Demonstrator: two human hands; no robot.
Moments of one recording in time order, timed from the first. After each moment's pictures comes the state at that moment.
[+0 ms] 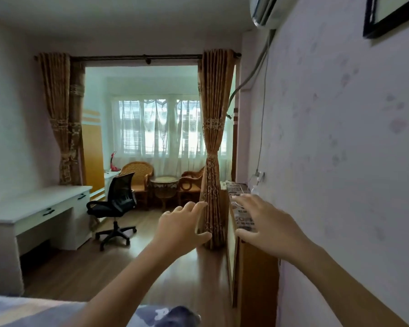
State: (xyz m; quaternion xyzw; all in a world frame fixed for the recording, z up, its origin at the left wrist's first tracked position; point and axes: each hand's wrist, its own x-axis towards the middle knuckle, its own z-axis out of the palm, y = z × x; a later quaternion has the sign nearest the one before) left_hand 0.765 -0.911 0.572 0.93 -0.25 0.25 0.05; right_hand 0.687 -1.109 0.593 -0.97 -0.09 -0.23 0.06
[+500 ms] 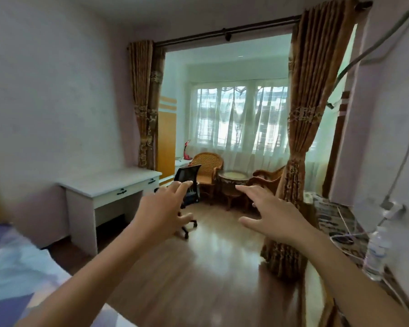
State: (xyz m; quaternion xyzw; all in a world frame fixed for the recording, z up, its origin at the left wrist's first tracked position) left_hand 1.108 -0.830 0.587 0.96 -0.03 0.29 -0.01; right_hand 1.140 -1.076 0.606 -0.93 -0.29 -0.18 0.09
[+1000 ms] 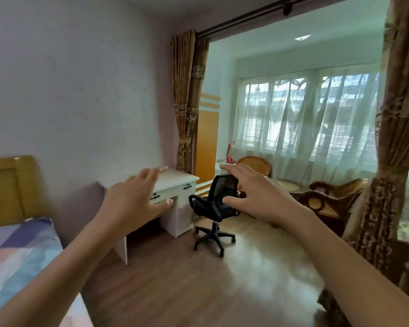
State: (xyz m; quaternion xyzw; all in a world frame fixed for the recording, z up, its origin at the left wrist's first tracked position) left_hand 1.349 -0.715 0.606 0.94 0.13 0.32 0.00; right_hand 1.478 -0.942 0.636 -0.86 -0.45 -0.19 0.14
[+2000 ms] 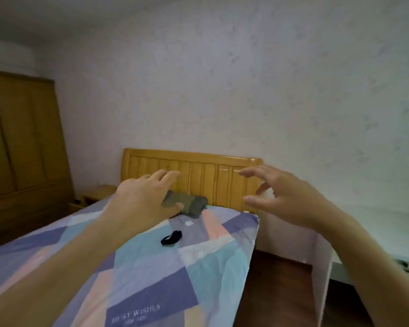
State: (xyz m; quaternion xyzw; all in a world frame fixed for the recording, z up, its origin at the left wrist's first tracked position) left_hand 1.438 -0.486 0.611 0.72 0.62 0.13 -0.28; right_hand 1.713 -0.467 0.632 -0.44 -0.86 0.01 0.27
